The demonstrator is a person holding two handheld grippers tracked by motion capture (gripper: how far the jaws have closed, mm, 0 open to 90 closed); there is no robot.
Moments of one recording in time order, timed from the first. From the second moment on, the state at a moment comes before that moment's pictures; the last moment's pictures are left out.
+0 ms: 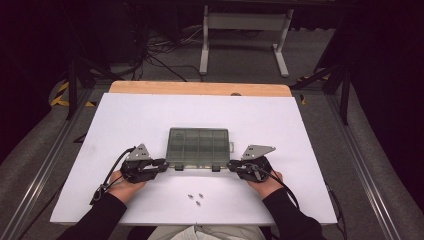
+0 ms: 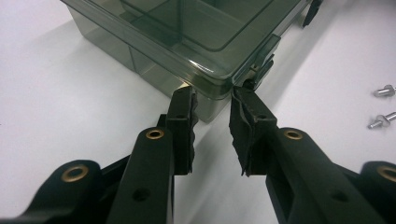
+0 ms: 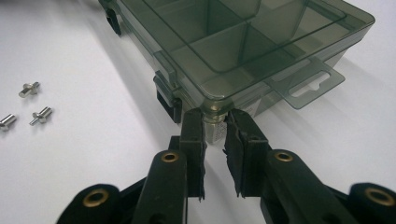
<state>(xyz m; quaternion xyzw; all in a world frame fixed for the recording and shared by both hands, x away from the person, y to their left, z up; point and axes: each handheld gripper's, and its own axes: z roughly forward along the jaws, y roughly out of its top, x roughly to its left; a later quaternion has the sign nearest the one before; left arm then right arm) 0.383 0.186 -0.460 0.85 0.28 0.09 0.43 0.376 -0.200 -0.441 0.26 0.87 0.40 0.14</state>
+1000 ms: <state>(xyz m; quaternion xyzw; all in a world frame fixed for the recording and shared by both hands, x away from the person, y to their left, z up) 0.379 0.185 -0.452 0.83 0.28 0.11 0.47 0.371 -0.201 -0.434 0.26 0.85 0.43 0.15</state>
